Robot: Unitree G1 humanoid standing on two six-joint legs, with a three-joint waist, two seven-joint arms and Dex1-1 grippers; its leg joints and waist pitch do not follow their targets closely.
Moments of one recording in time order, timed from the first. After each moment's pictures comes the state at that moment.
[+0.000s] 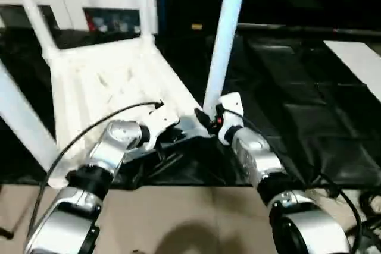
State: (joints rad) left arm -0.62 0.30 -0.23 0.66 0.15 0.10 -0.93; right arm -0.67 0.03 -0.03 0.97 0.03 -0.13 0.48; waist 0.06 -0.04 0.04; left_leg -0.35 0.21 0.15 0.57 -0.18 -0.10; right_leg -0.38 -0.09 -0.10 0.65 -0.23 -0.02
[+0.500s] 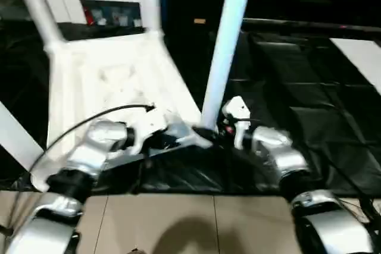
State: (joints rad) left arm -0.56 0.43 -0.23 0.60 0.03 -0.02 -1.25; right arm -0.67 -0.17 0.09 0.90 0.07 -0.11 1.15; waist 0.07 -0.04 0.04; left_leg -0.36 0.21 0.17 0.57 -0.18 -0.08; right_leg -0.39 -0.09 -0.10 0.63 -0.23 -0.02
